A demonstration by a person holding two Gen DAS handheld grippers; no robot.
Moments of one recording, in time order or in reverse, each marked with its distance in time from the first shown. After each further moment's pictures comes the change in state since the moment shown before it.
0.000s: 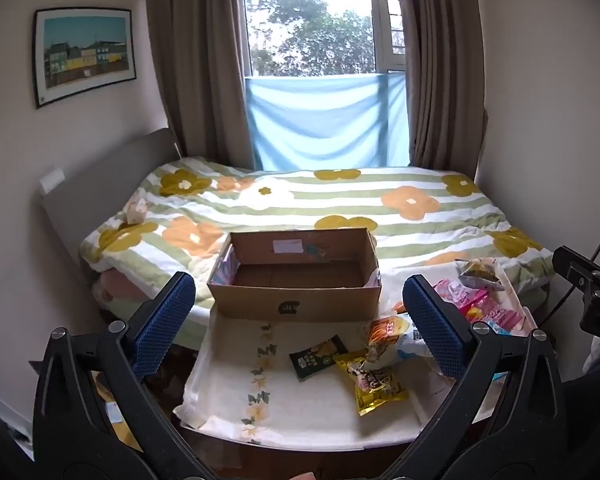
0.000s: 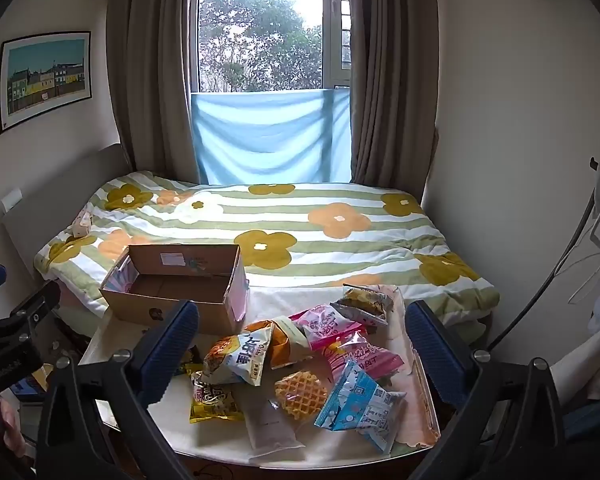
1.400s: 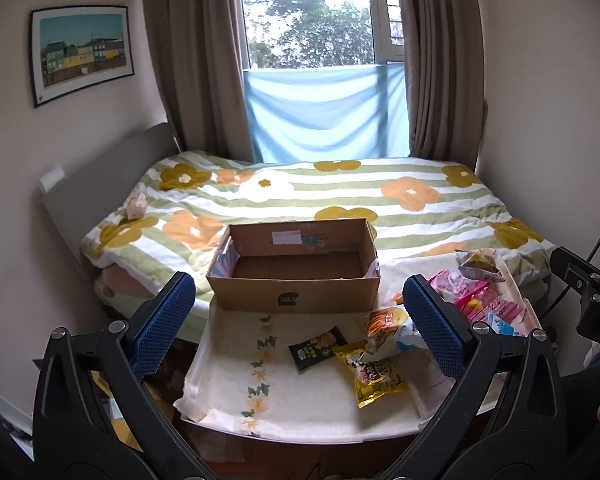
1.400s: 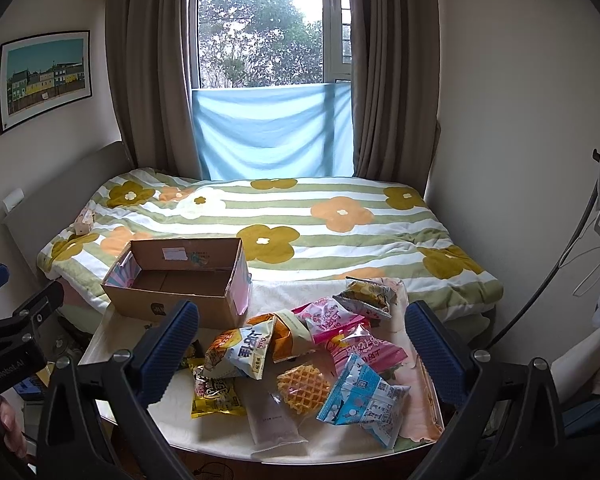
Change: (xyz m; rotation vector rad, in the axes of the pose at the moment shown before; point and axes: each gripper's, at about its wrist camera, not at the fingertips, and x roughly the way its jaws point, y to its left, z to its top) left arm -0.001 -0.006 -0.004 0.014 0.016 0.000; right arm -0.002 0.002 -0.006 0.015 0.010 0.016
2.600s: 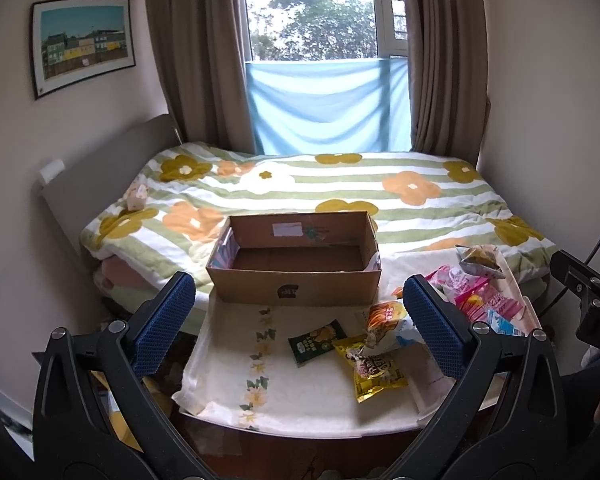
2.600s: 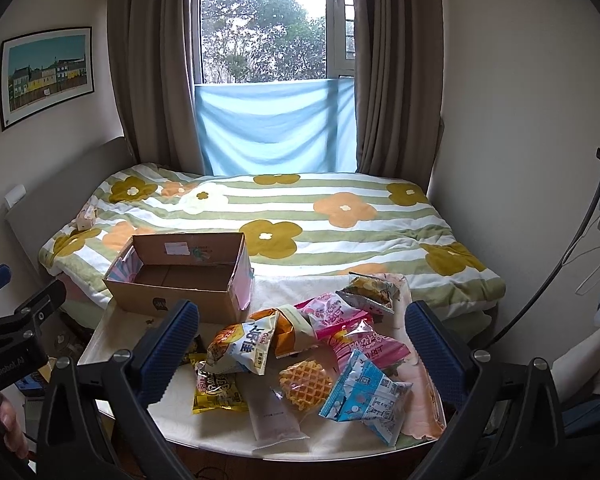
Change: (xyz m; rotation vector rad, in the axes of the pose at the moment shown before) left arm 0.005 0.002 -0.004 -0.015 0.028 -0.001; right arm 0.002 0.001 -0.011 -0.001 0.012 0.006
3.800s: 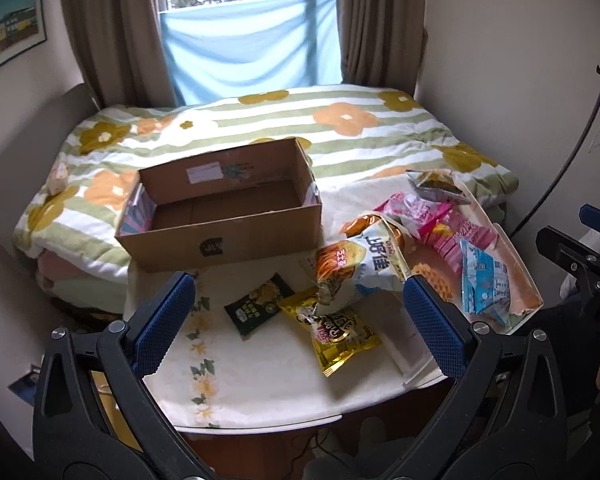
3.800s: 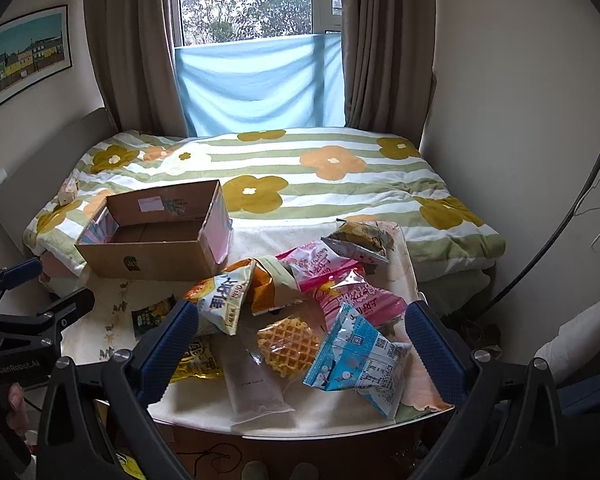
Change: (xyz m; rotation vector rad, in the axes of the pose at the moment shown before) left arm 0.091 -0.034 -0.037 0.156 0.215 -0.260; right arm 0.050 -0.019 -0.037 0.026 0.170 -0.035
